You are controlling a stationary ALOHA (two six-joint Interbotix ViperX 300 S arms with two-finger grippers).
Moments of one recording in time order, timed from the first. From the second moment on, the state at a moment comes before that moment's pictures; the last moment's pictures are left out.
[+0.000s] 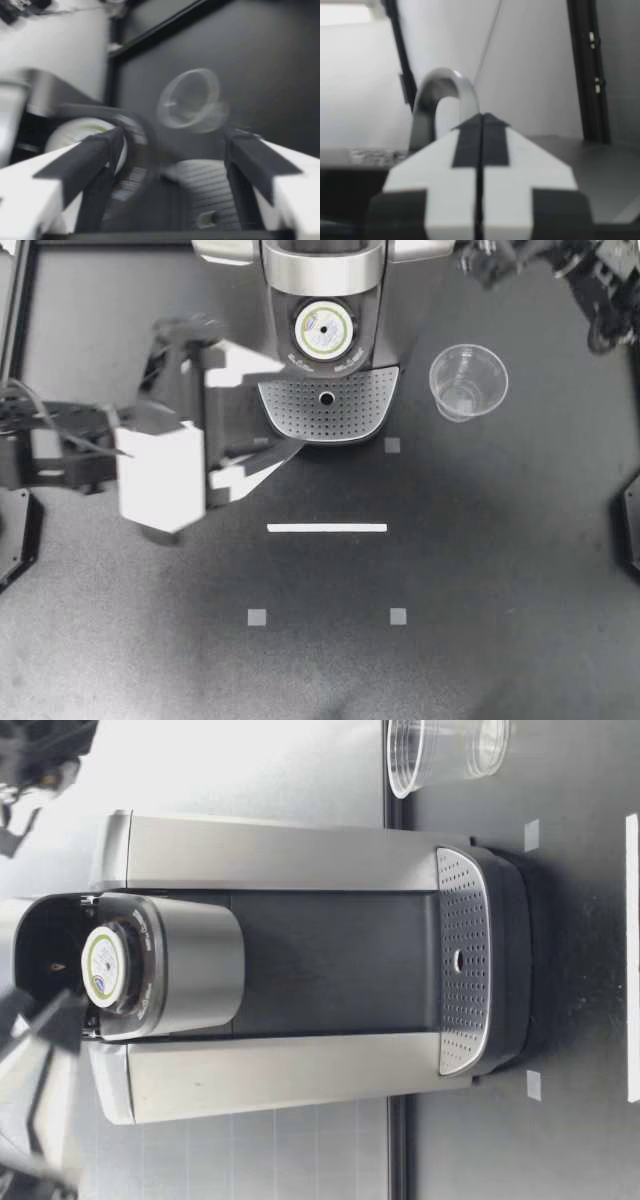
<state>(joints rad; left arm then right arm) -0.09 -0.36 0.58 1.03 0.37 -0.50 -0.58 -0.25 0.73 0.06 -0.81 0.13</state>
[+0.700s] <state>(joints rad) -0.09 -0.48 0.89 1.03 0.13 -1.06 -0.62 -0.16 0.40 0.02 -0.26 0.12</state>
